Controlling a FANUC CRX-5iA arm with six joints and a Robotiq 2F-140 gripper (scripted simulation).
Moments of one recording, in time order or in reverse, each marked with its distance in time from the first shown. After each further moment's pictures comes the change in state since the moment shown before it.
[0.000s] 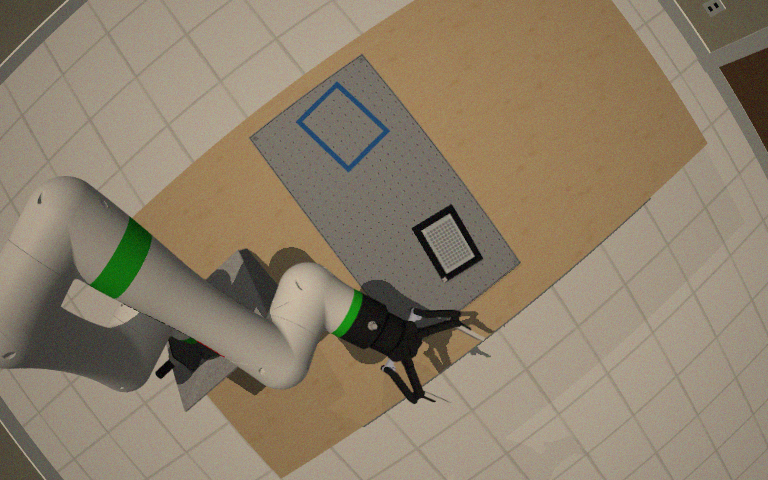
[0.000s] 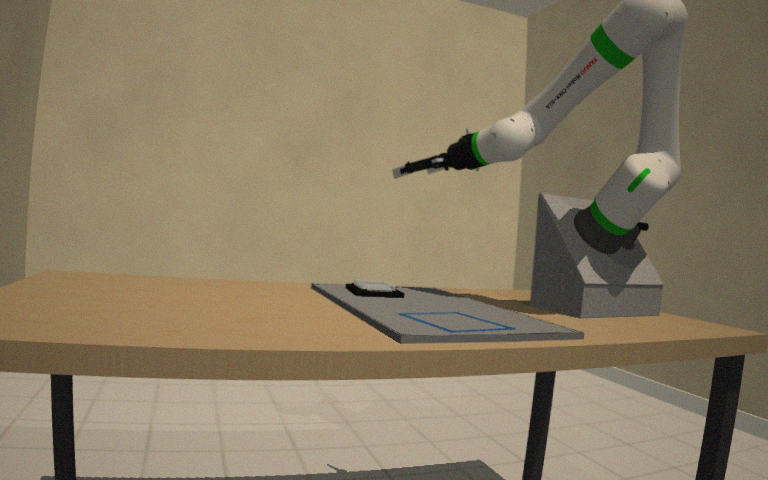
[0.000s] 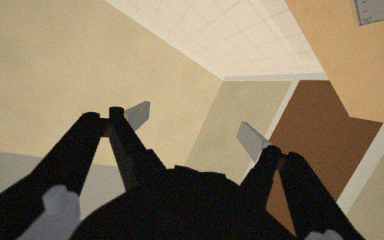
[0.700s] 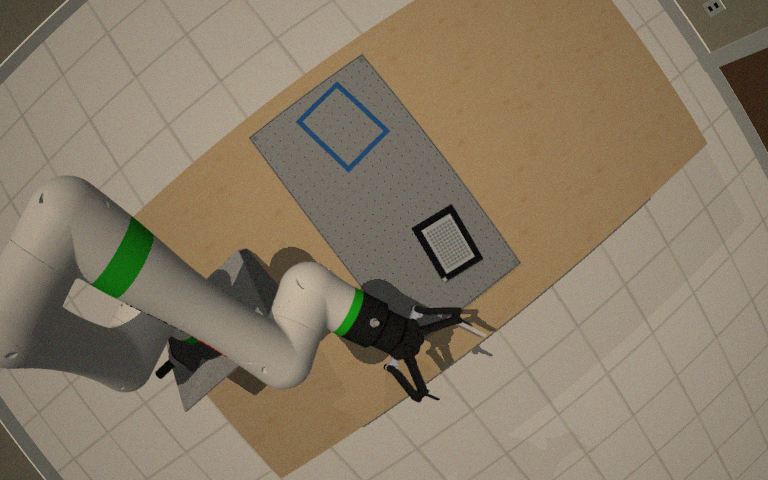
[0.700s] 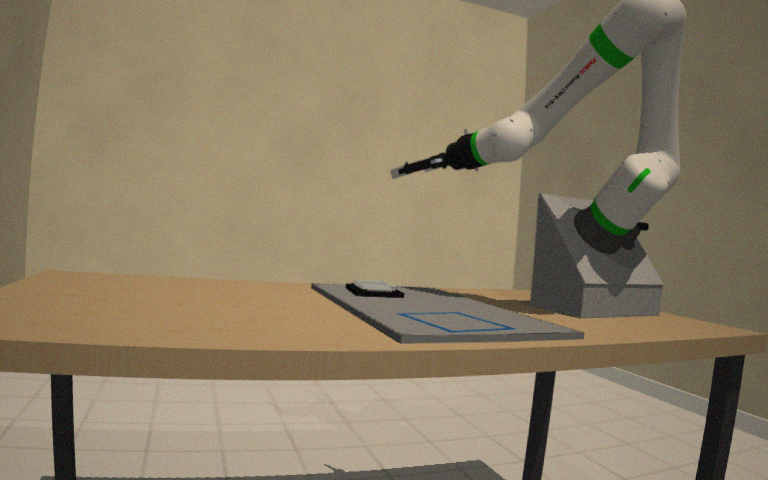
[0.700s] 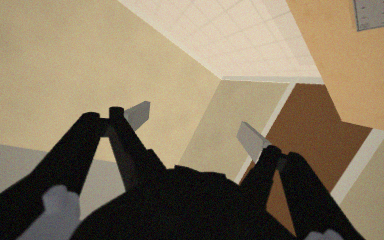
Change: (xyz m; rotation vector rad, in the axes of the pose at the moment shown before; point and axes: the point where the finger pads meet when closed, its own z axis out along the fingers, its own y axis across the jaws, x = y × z) arm -0.003 0.007 0.001 -0.015 -0.013 -0.050
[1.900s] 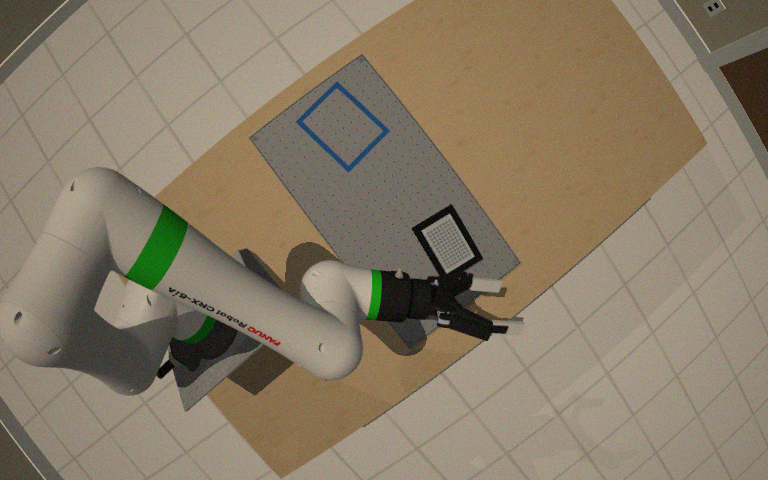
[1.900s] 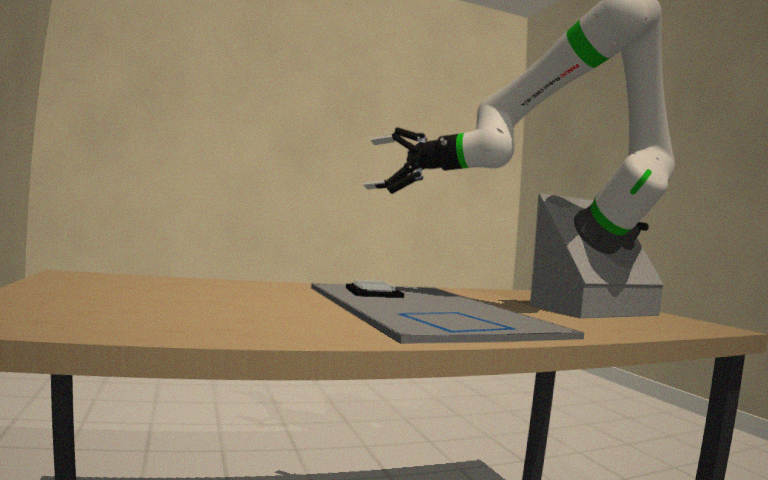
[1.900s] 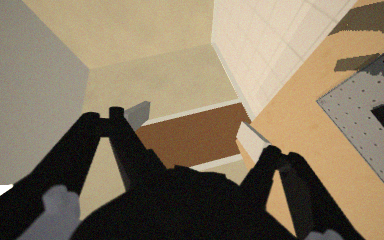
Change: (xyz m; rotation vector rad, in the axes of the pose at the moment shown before) arm -0.043 0.141 0.009 -0.257 -0.307 -0.941
